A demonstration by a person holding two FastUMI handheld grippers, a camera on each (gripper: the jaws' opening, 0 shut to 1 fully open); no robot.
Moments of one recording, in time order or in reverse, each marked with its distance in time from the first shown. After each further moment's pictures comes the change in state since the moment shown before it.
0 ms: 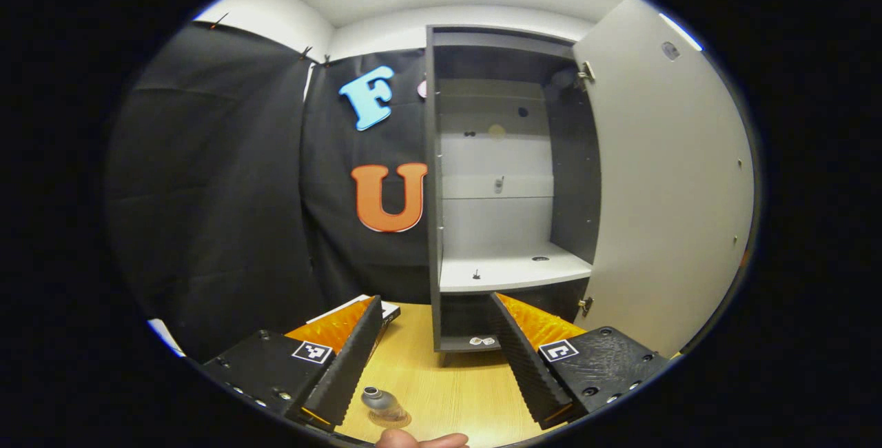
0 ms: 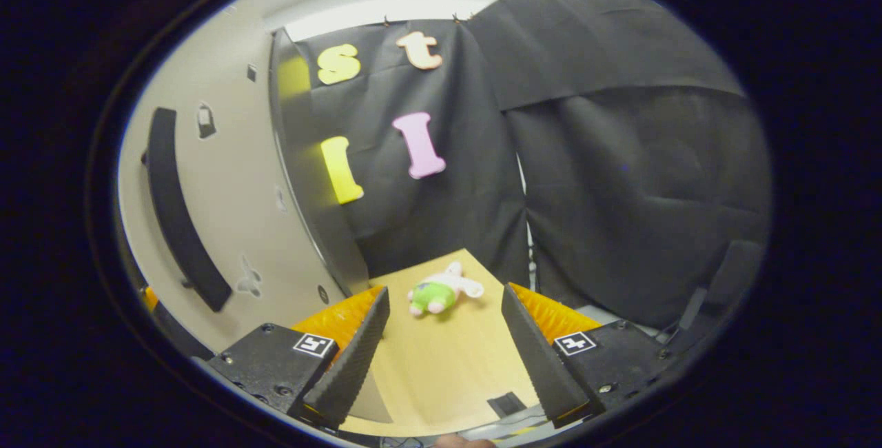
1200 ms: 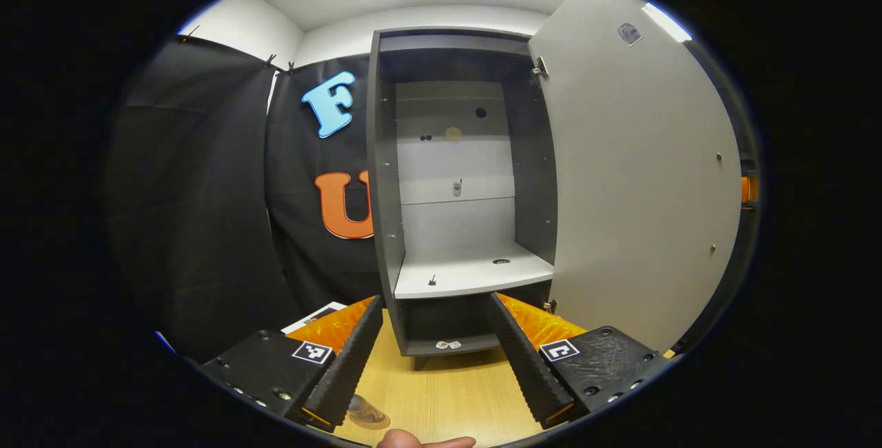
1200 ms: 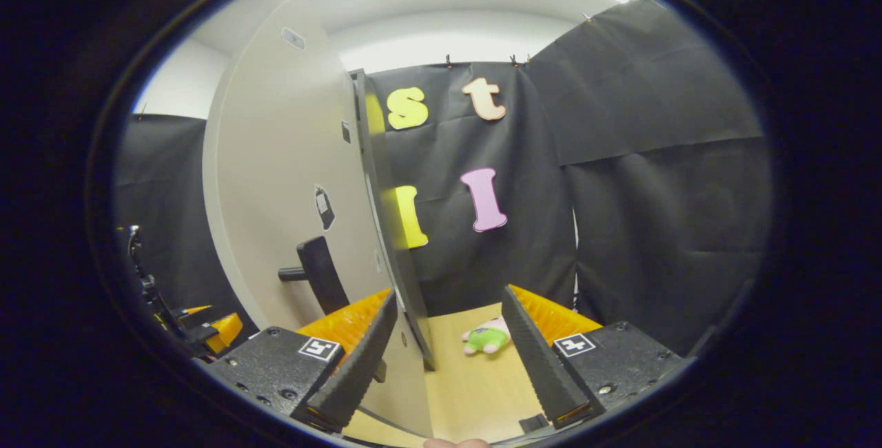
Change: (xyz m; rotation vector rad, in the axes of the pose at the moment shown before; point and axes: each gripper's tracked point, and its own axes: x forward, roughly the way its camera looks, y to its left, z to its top) left arm 0.005 -0.035 0.002 0.004 0.010 -0.081; right arm -0.052 0.100 0.058 -0.019 -0.095 0.201
